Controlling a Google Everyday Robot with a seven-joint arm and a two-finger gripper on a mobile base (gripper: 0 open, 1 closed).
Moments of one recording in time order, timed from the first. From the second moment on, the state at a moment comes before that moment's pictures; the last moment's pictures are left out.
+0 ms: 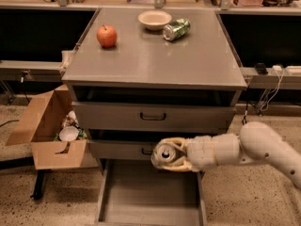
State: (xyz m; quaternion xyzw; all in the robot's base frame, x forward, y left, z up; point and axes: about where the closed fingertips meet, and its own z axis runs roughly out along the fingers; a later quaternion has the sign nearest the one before) arm 0.449 -0.061 0.666 -0.65 0.54 0.29 0.45
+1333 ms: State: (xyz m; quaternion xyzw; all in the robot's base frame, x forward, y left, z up) arm 0.499 -0.082 0.797 -0.61 0.57 0.28 0.47
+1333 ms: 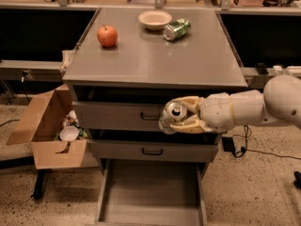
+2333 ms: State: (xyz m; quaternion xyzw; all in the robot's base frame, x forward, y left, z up) arm 0.527 -0.105 0.852 -0.58 0.61 0.27 0.47
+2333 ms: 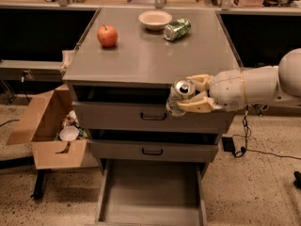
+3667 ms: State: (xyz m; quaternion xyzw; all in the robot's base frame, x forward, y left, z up) arm 0.660 -0.132 0.945 -0.54 0.68 0.24 0.44
